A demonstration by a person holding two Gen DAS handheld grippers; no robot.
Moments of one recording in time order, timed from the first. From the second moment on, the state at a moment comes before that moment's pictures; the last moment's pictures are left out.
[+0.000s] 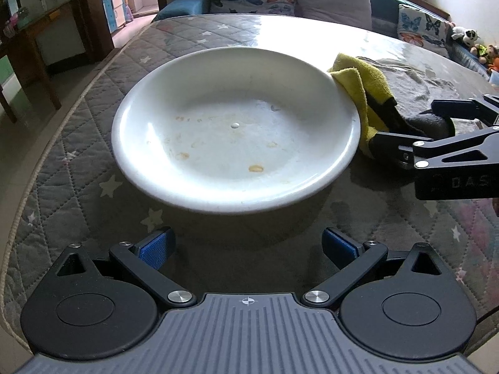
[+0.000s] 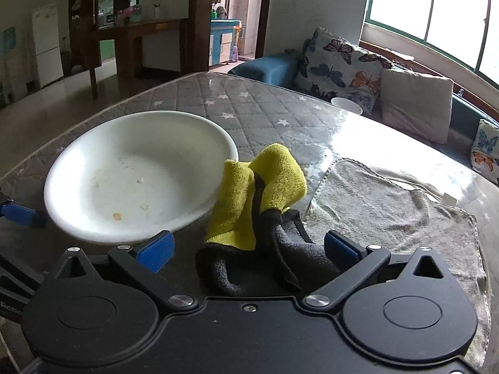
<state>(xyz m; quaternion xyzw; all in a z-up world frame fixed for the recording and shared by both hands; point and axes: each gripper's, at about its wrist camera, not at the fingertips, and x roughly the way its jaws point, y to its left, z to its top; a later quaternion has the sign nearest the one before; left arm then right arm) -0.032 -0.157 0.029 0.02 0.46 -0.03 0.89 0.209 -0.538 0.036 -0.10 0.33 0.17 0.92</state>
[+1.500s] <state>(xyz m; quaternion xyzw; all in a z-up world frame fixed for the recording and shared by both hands) -0.009 -0.185 0.053 0.13 0.43 -0.16 0.88 0.241 -0.537 0.028 -0.14 0.36 0.20 0.90</state>
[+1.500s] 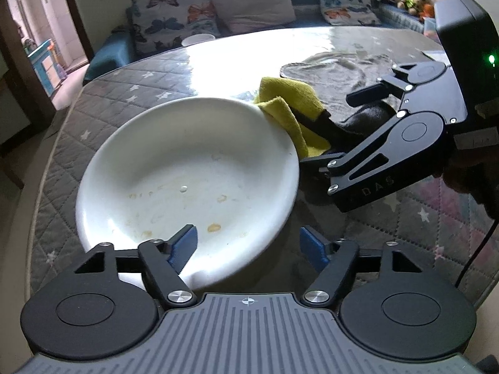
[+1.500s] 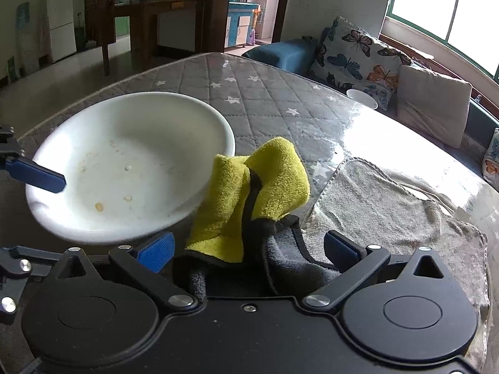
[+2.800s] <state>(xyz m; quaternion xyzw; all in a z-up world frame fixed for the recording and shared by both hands) 0.030 -0.200 0.035 0.15 0.46 -0.24 0.85 0.255 -0.545 0.019 -0.11 0.40 0.25 0.88</state>
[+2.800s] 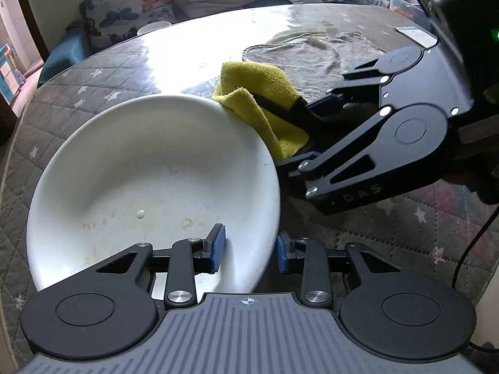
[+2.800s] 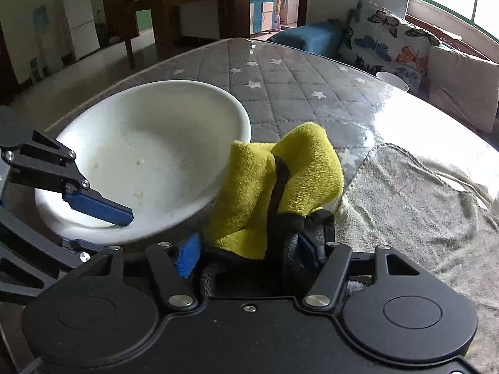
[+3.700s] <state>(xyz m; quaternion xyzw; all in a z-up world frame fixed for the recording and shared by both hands) 0.028 -0.200 0.037 0.16 0.44 -0.26 0.85 0.230 -0.546 0.021 -0.12 0.35 0.25 0.90</state>
